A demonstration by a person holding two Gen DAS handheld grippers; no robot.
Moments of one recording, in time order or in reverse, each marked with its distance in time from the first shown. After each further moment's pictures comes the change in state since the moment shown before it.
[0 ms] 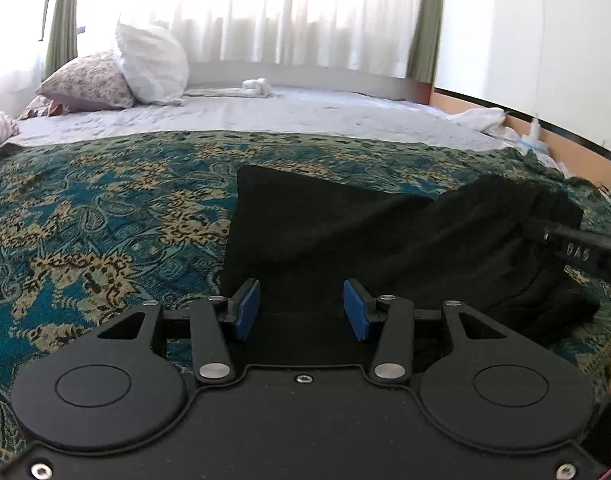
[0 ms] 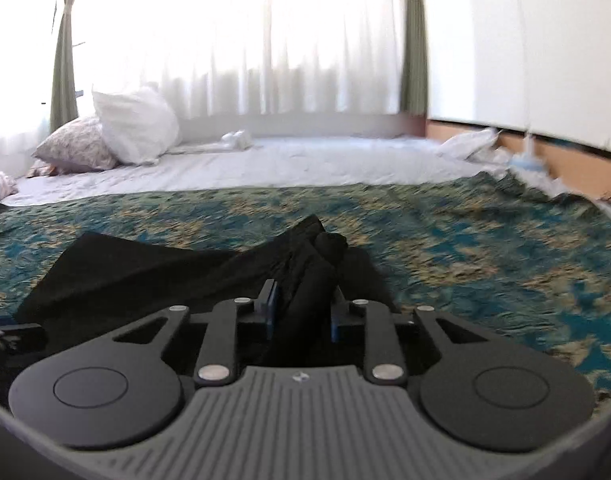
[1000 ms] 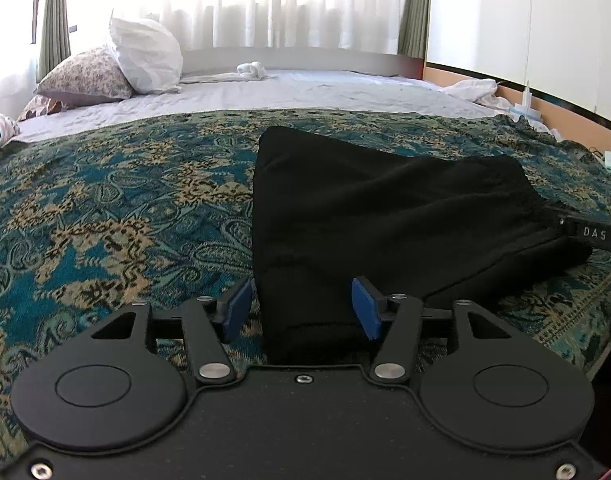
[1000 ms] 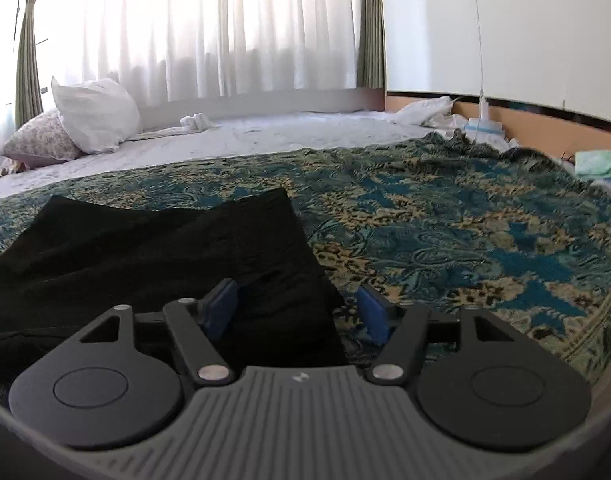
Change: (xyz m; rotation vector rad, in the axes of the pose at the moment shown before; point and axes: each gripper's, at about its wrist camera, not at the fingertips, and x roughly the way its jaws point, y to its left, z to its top) left arm -0.027 0.003 -0.024 0.044 0.061 0.002; right arm -0.017 -0.046 -0.028 0.052 0.019 -0.085
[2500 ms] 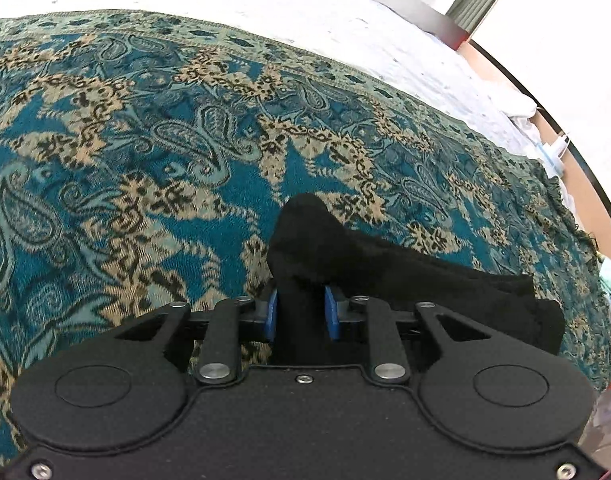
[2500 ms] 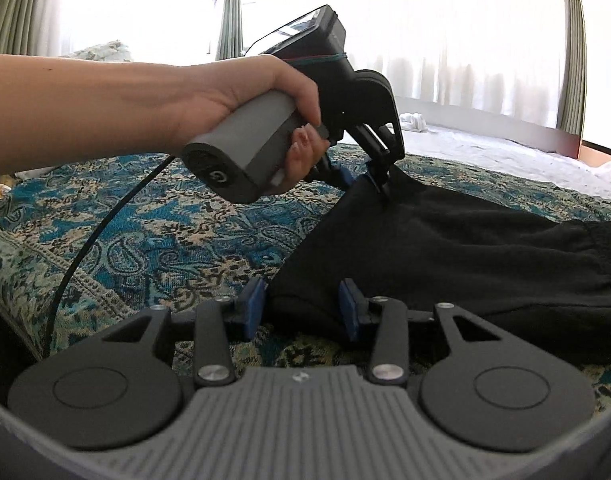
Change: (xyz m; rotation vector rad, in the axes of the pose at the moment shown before) left arm 0.192 0.074 0.138 -0.339 0.340 -0.163; right arm -0.067 0.207 -0.052 -0.286 0.017 0.514
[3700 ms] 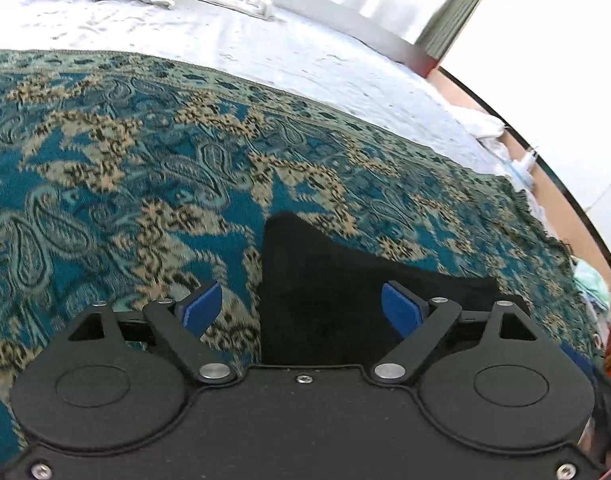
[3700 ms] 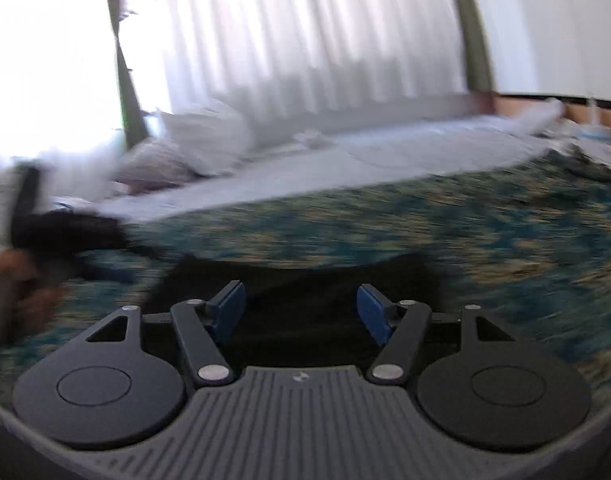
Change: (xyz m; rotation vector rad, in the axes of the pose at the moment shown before) left arm -0.053 0.008 -0.022 0.044 -0.116 -0.079; right arm -0.043 -0.242 0.048 0.336 -0.018 -0.158
